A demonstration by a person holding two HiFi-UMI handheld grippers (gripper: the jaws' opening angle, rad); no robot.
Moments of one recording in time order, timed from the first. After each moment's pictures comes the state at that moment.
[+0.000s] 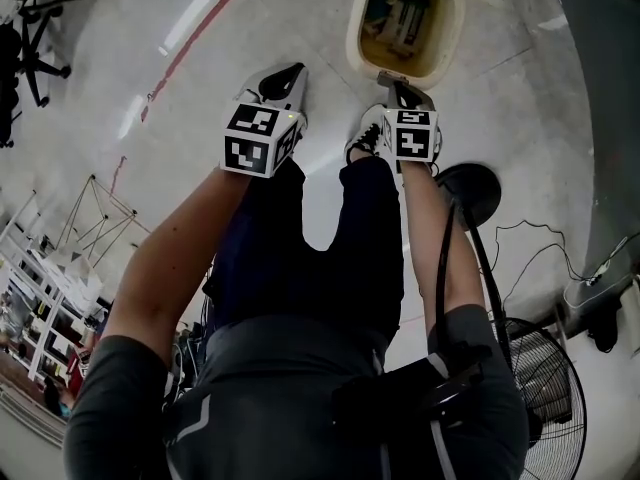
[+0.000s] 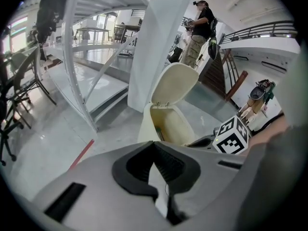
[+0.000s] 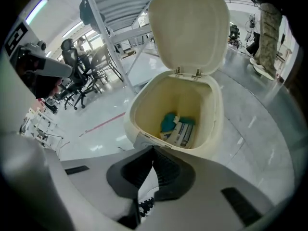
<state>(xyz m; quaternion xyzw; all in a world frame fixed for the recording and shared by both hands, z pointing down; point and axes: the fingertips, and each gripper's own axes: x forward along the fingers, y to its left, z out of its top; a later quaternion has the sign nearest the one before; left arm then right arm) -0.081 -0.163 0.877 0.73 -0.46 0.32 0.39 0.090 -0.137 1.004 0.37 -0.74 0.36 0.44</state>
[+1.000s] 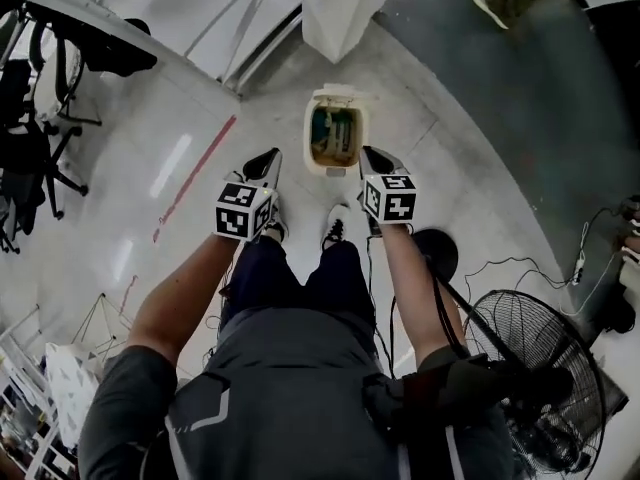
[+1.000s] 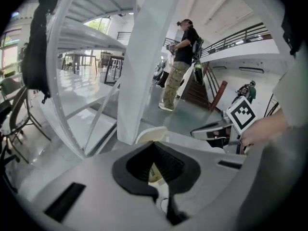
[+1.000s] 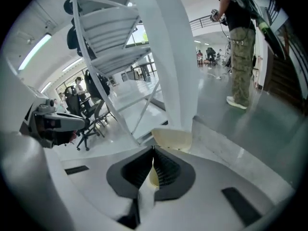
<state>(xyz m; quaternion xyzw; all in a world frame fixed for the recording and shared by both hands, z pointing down) -0.070 -0.202 0.631 0.81 -0.44 0.24 0.30 0.108 -0.215 0.676 0.47 -0.77 0.34 0.27</state>
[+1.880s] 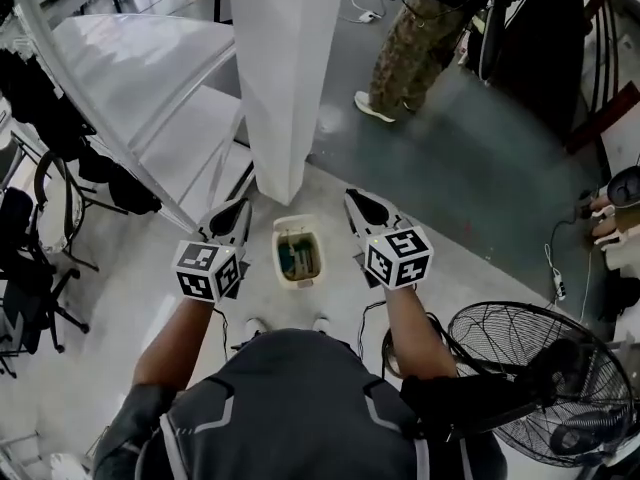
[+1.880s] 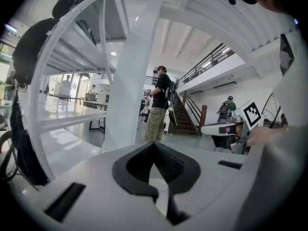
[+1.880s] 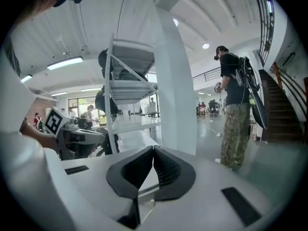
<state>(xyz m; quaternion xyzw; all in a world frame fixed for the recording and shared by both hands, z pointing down) -0.045 -0.235 0.312 0.90 -0.41 0.08 0.12 0.142 -0.214 0.297 0.53 -0.84 0.10 0.09</state>
